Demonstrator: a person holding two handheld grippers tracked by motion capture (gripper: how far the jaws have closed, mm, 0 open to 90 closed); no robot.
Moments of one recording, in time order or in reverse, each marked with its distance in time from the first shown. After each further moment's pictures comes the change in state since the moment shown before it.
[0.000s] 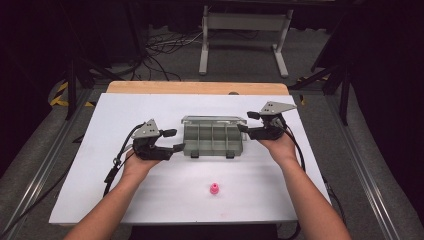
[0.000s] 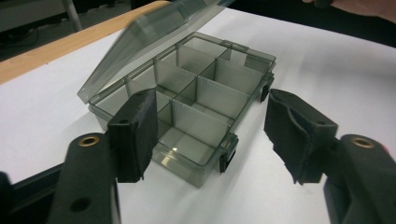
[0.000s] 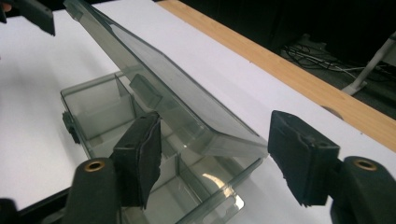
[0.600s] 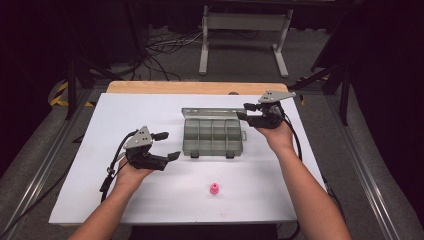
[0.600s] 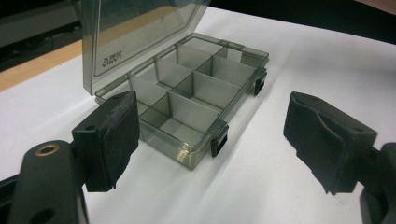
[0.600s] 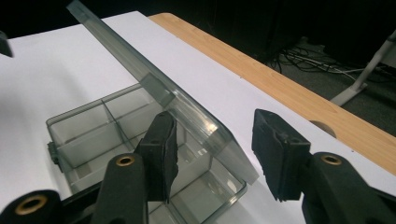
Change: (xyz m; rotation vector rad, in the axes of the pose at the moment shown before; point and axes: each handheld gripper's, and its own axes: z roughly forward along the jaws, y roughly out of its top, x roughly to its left) left arm -0.016 -0.009 -0.021 -0.030 0.042 0.020; right arm -0.019 0.021 0.010 -0.012 -0.004 0.031
